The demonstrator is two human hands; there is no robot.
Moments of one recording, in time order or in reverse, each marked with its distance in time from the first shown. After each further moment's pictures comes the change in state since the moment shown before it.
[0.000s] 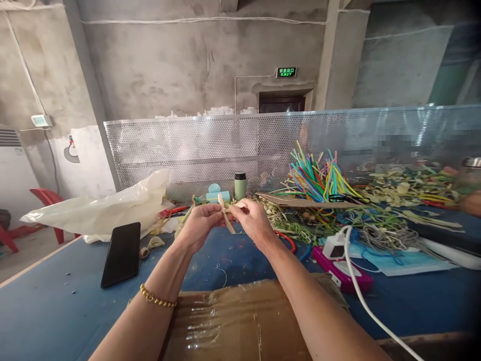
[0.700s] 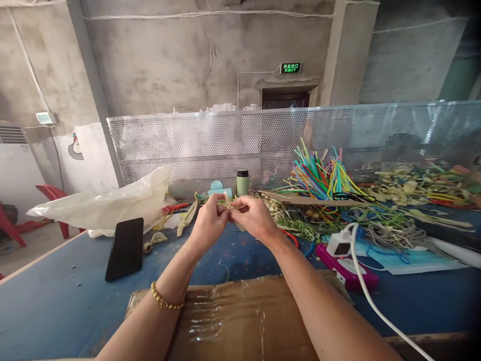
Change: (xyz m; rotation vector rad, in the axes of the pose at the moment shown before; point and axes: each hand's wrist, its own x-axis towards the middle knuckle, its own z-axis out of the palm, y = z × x) left_hand 0.001 -0.009 0.007 0.474 0.178 0.214; right_hand -0.002 -0.005 0.000 0.016 -0.120 0.011
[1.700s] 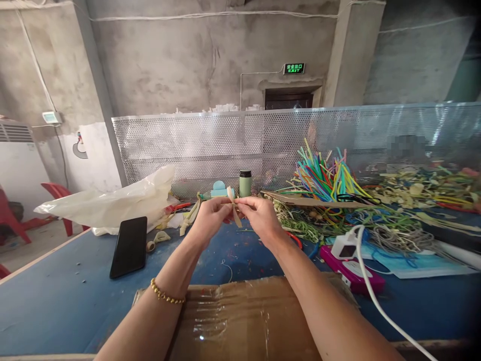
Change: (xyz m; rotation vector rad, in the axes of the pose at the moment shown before) left_hand 0.002 0.008 -0.004 -0.245 -0.113 -0.144; right_hand 0.004 0.004 0.004 0.287 0.060 0.078
